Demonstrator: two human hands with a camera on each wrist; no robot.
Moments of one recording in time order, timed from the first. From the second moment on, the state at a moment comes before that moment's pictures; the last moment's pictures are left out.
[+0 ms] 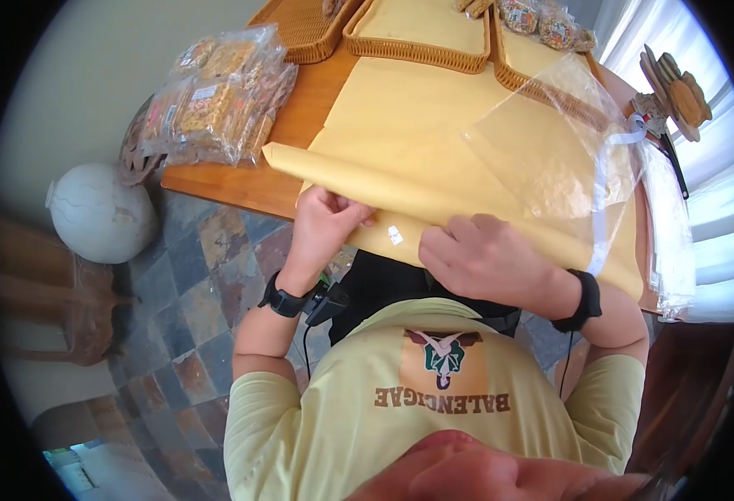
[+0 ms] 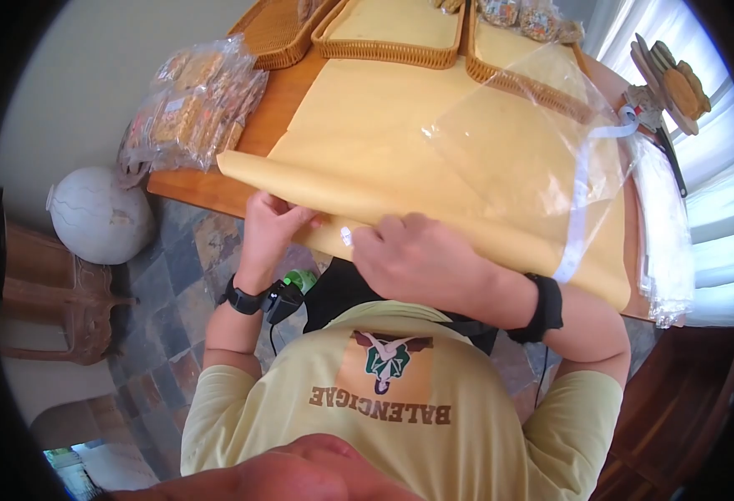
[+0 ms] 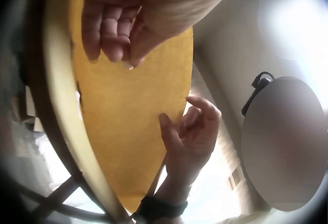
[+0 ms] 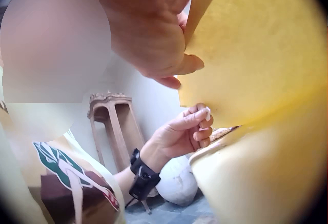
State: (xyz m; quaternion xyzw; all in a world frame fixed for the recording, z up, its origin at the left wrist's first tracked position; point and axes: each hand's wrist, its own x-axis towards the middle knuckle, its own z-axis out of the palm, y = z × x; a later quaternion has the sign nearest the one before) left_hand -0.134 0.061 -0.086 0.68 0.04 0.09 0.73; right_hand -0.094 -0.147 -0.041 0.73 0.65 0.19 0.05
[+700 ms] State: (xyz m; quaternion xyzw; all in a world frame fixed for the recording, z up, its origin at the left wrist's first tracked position) left_hand -0.143 0.057 -0.103 0.53 -0.01 0.00 0.85; right_hand -0.078 -0.114 -0.052 0.76 0.34 -0.19 -0.53
